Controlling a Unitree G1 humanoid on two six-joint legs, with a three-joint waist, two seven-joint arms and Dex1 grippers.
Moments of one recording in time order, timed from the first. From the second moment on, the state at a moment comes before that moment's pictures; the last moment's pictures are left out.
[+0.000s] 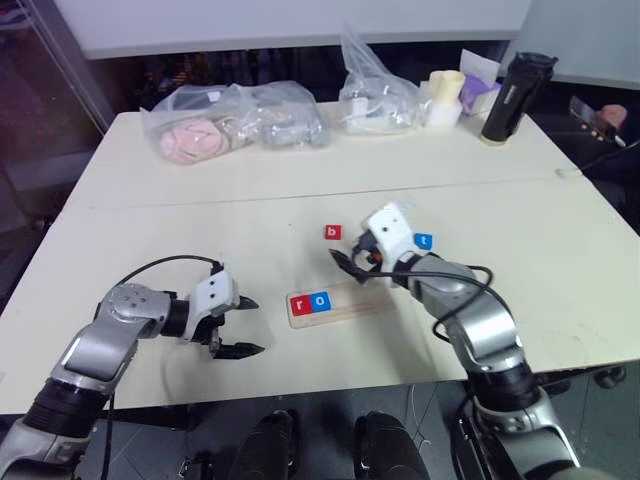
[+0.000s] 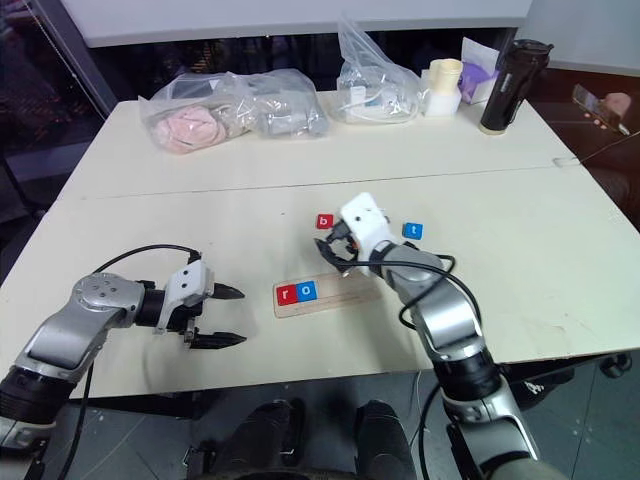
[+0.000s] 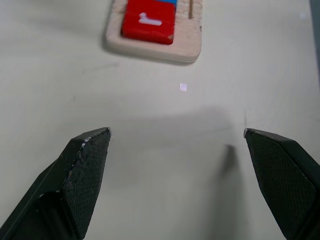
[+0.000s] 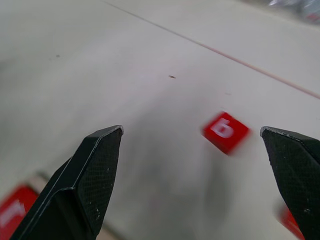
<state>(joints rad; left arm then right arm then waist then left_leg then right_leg) -0.18 0.78 -0.06 -0.15 -0.28 0.45 -1.24 -0.54 -0.22 0.22 -0.22 0.10 0.87 0.37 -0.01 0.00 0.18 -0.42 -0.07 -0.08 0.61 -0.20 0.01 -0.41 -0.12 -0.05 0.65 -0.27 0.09</state>
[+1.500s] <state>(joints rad) -0.13 0.77 0.02 -0.29 -0.43 0.54 -1.03 -0.85 0.07 0.09 0.38 -0.02 0.89 -0.02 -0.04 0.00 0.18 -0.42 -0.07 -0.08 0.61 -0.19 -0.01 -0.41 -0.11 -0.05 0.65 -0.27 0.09</state>
